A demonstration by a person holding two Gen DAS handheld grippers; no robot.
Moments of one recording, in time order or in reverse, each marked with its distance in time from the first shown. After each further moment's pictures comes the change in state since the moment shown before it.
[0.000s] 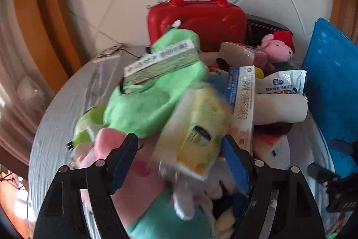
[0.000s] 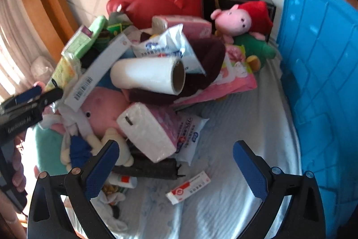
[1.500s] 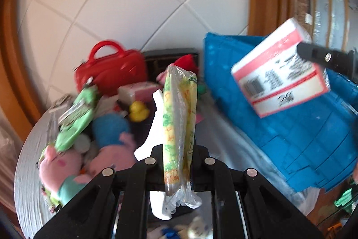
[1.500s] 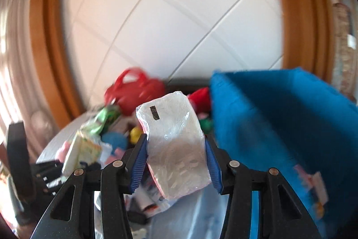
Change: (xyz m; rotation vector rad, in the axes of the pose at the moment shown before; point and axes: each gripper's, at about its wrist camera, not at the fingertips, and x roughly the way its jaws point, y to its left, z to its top) left arm -0.149 -0.162 -0.032 0.217 -0.248 -0.271; right arm -0.232 -0.071 -0.024 0.076 -0.523 -0.110
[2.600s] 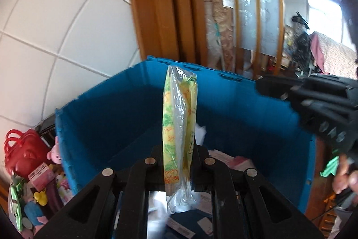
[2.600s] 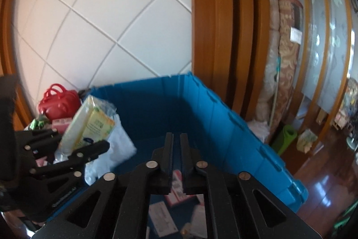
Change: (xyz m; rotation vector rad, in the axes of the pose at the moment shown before) left arm 0.046 -0.342 0.134 0.281 0.002 -0.253; right arm -0.091 -0.303 0.033 0.050 0.055 -0.292
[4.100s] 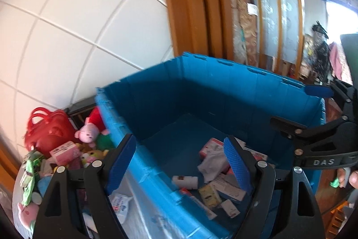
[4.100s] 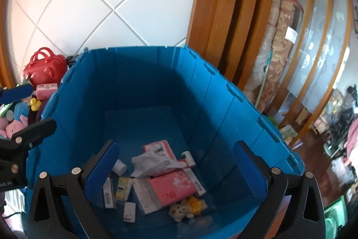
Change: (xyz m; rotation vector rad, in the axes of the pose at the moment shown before) left arm -0.066 0.052 -0.062 -0.103 -0.066 0.181; right arm 0.000 0.053 -0.038 -0.099 0.104 -0.199
